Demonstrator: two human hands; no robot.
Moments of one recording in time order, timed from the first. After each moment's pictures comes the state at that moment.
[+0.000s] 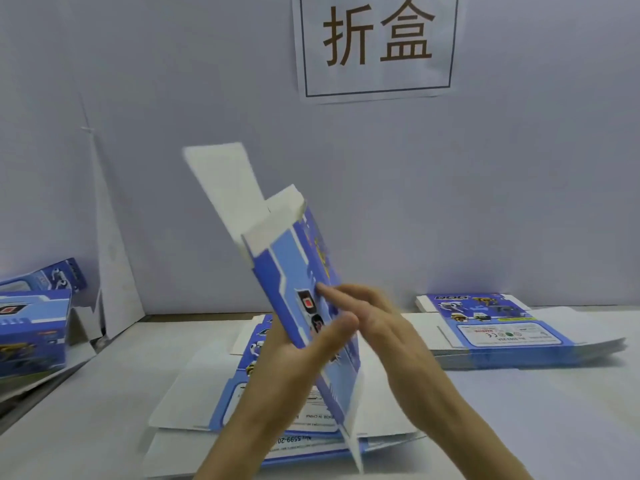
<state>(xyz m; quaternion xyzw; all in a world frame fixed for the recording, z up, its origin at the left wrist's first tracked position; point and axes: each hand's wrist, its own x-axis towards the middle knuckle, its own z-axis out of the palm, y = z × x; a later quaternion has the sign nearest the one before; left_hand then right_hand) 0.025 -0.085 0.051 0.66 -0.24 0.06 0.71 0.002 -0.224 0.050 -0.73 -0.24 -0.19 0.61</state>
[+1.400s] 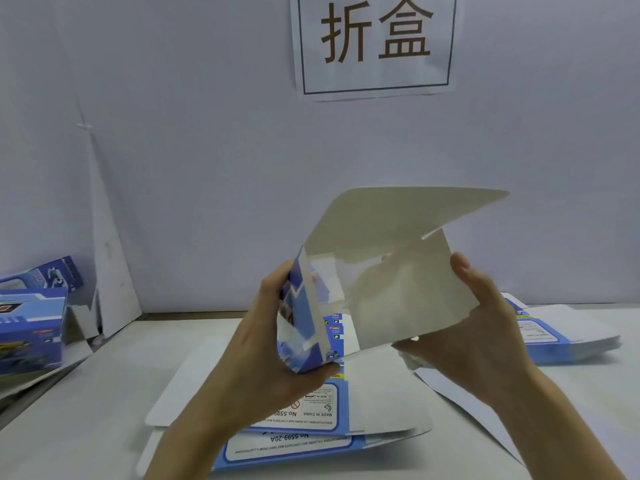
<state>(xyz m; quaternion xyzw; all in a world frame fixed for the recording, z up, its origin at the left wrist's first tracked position) 0.031 -0.052 0.060 0.76 -0.40 0.17 0.48 -0.006 -0.273 0.079 -0.50 -0.17 -0.01 0.85</state>
